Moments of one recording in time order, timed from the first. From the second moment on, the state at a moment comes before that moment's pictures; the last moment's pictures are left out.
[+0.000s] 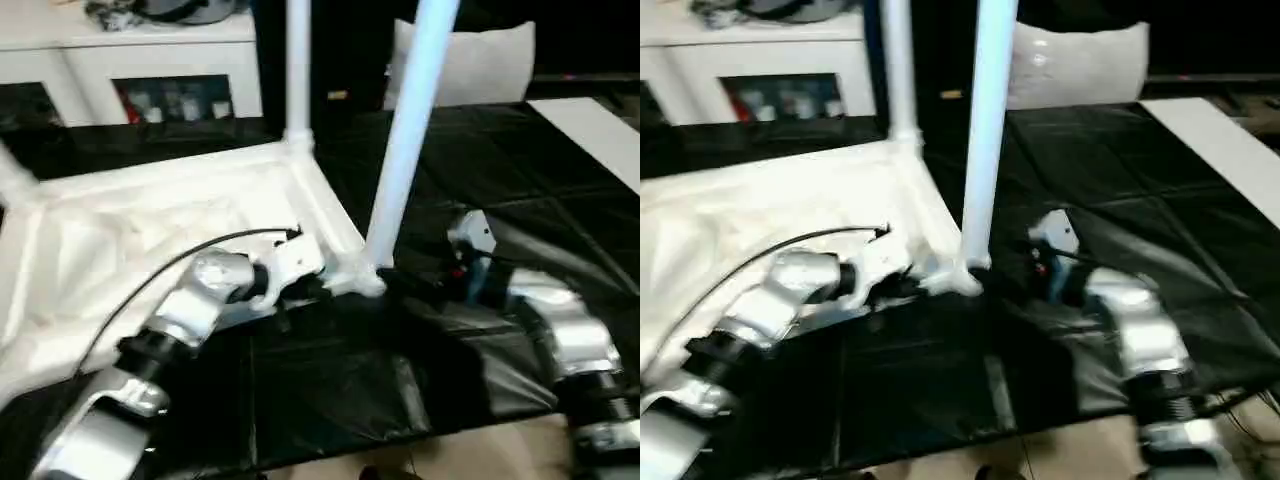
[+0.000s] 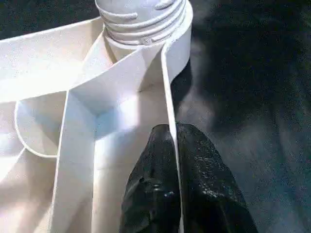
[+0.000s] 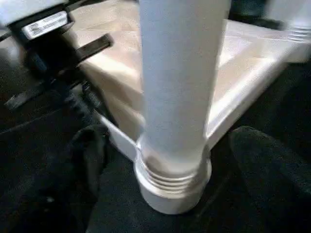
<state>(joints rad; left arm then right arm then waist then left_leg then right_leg) -0.60 0.40 -0.39 0.50 0.11 0.05 -1.12 -0.44 -0.45 0.05 0.42 0.25 0.14 1.17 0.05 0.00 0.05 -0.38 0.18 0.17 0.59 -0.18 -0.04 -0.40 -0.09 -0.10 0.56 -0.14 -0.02</state>
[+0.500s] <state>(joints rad) -0.60 0.46 -0.45 0.51 0.08 -0.09 -1.36 -0.44 -0.48 0.15 0.41 0.28 0.19 1.41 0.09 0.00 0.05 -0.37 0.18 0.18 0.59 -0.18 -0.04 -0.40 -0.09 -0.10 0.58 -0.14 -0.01</state>
